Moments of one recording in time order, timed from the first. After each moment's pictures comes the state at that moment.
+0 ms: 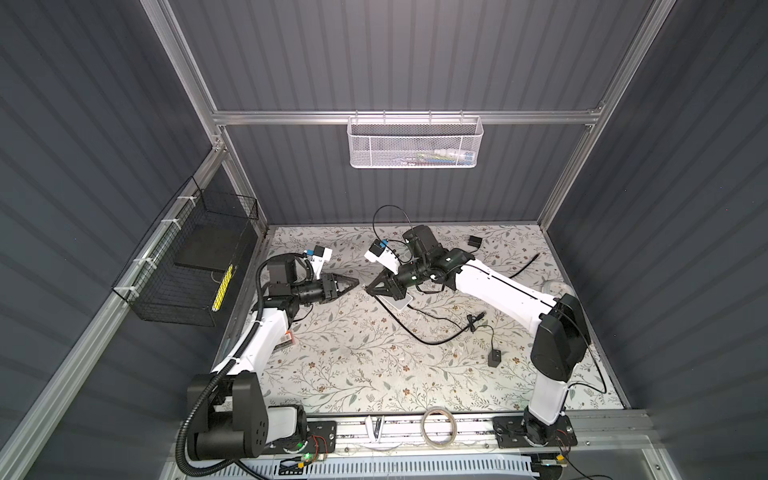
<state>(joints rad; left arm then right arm) -0.03 1.30 0.84 -0.12 1.15 -0.51 0.74 1.85 1.63 -0.49 -0.77 -0.09</state>
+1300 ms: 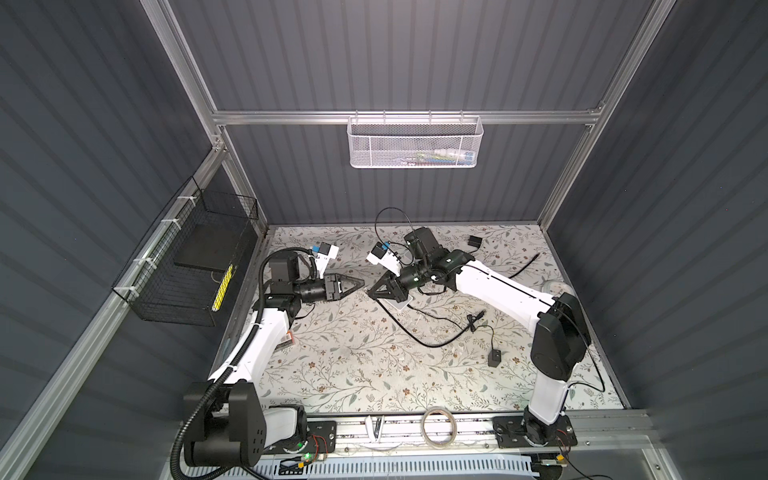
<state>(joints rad) -0.07 1.27 0.88 -0.16 1.22 -0.42 0.73 1.85 1.60 -0.49 -0.81 -0.08</state>
